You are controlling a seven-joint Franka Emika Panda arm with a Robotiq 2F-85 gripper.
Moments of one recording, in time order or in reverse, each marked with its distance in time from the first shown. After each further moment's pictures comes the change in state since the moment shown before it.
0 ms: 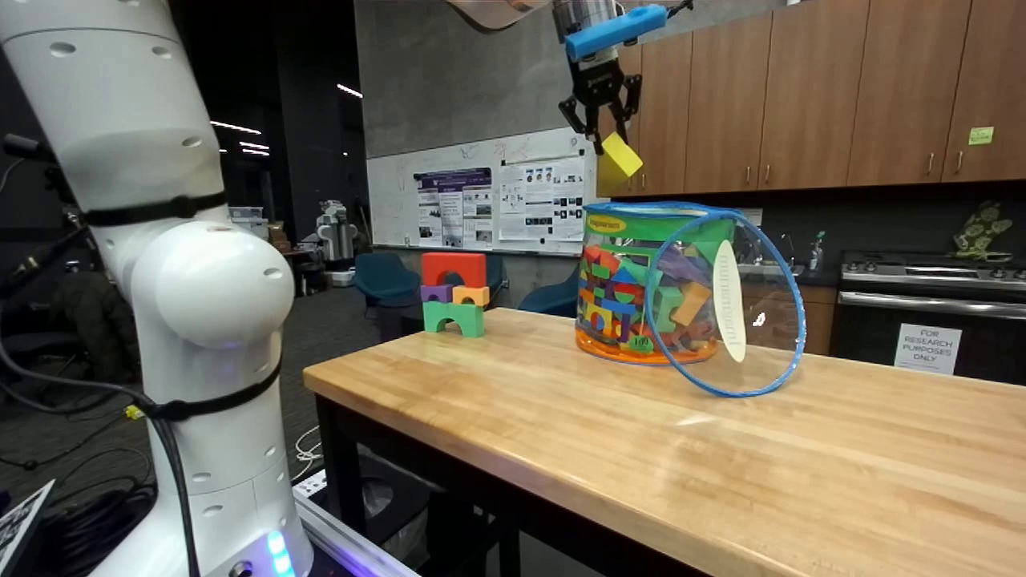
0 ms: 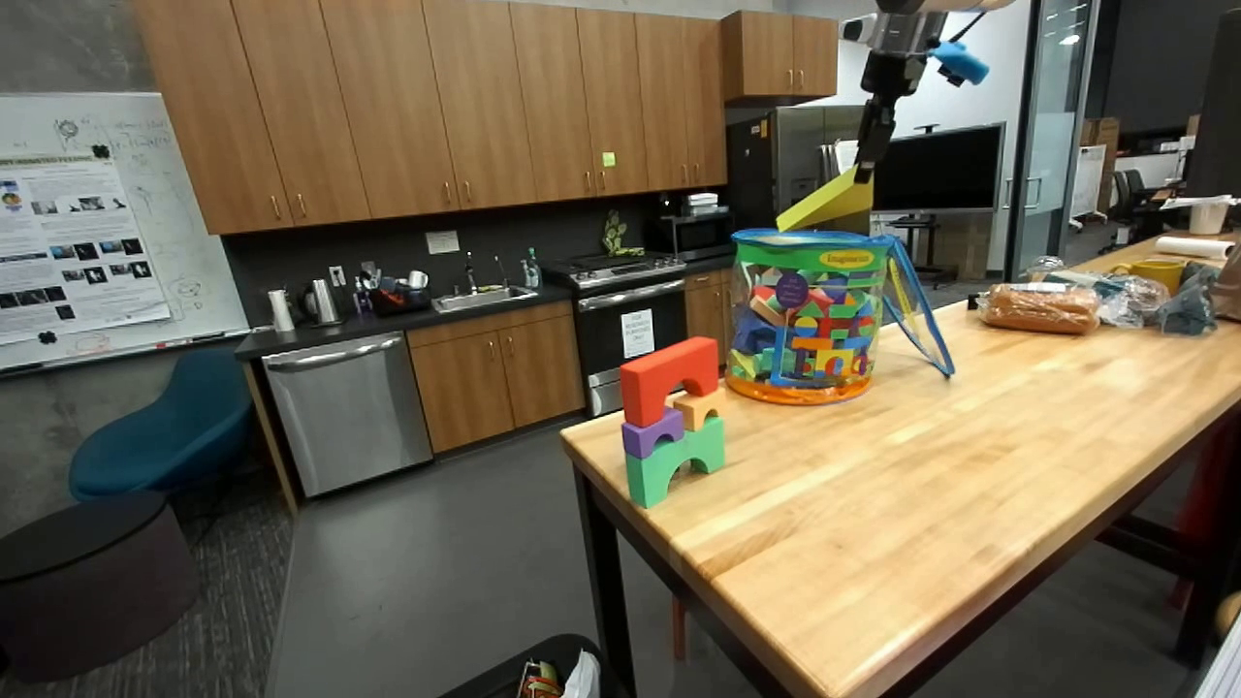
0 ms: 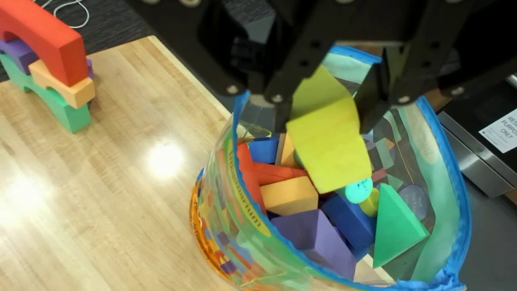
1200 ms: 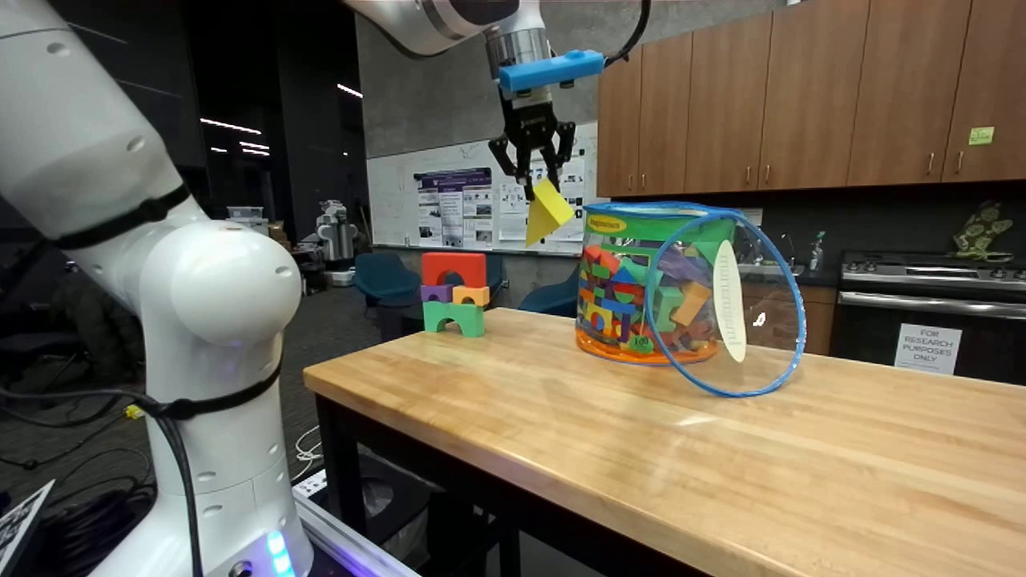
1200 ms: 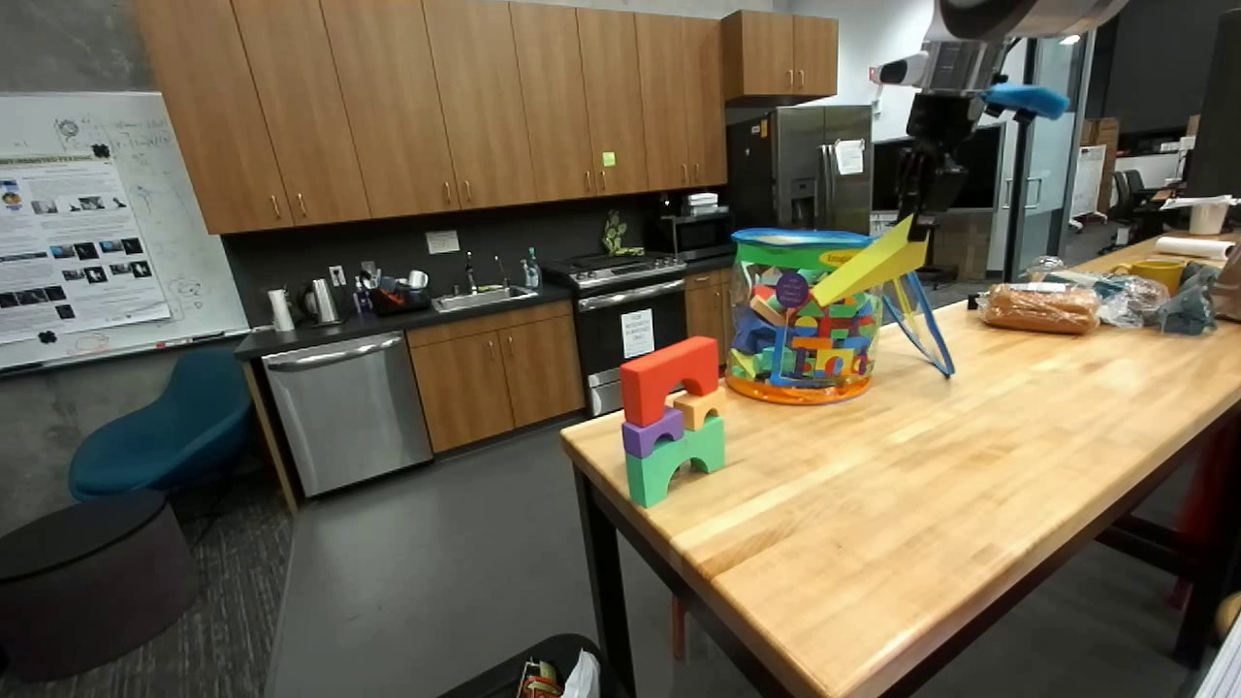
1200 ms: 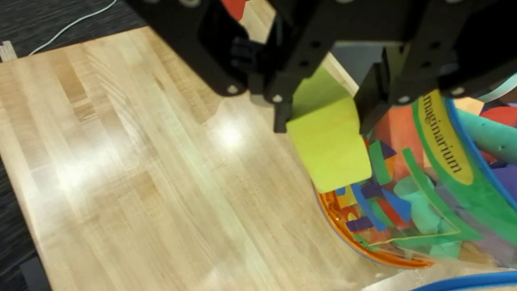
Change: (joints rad) arm 0.081 -0.339 -0.006 -0.446 -0.082 -0.032 -0.080
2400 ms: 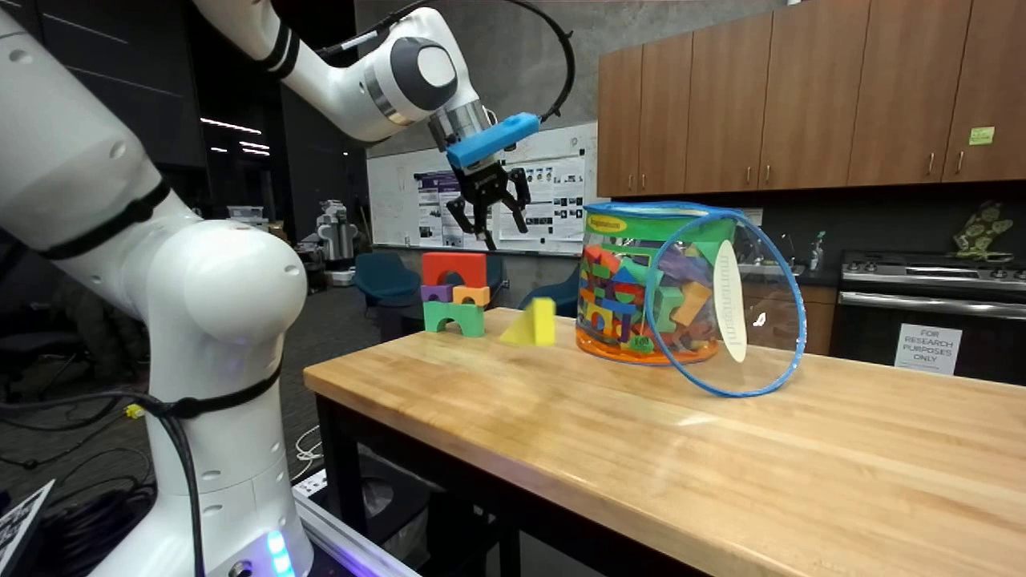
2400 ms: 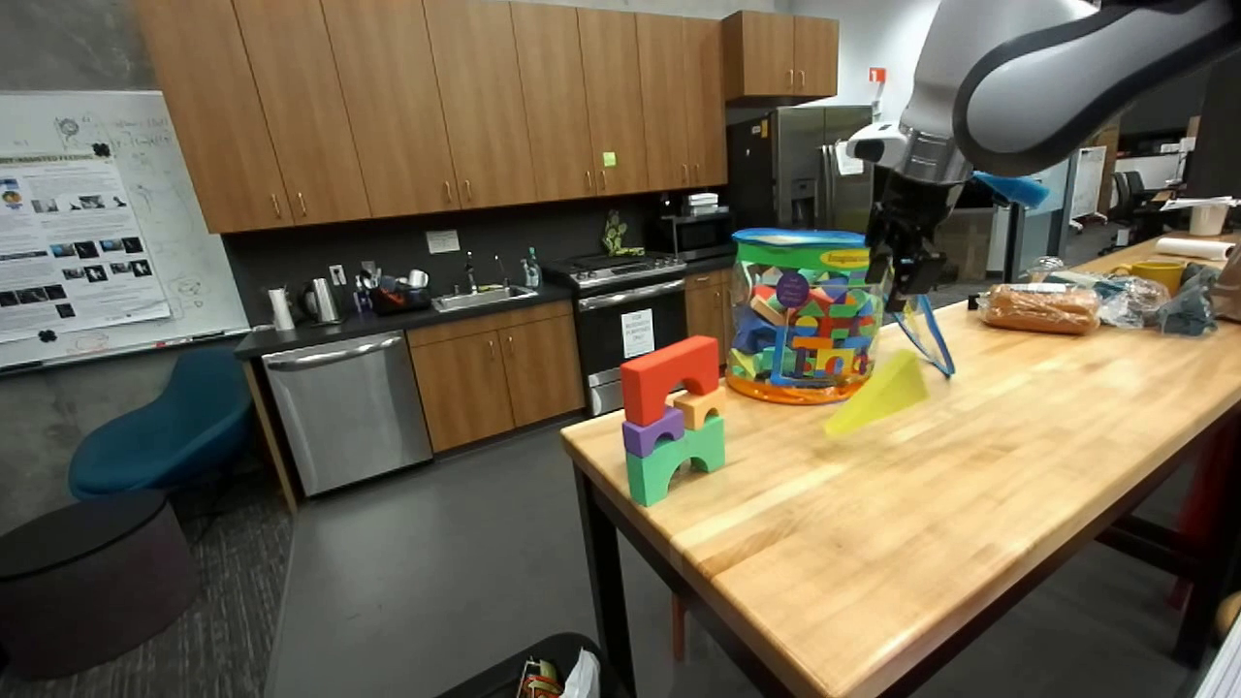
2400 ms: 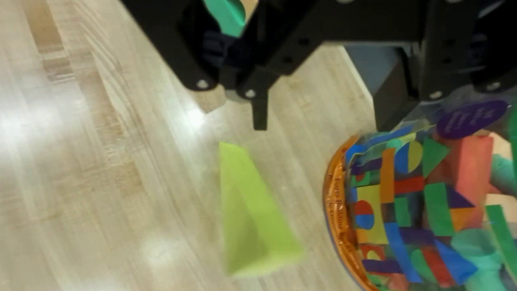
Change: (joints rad) arm 0.064 -0.132 0.108 -0.356 -0.201 0.361 0.198
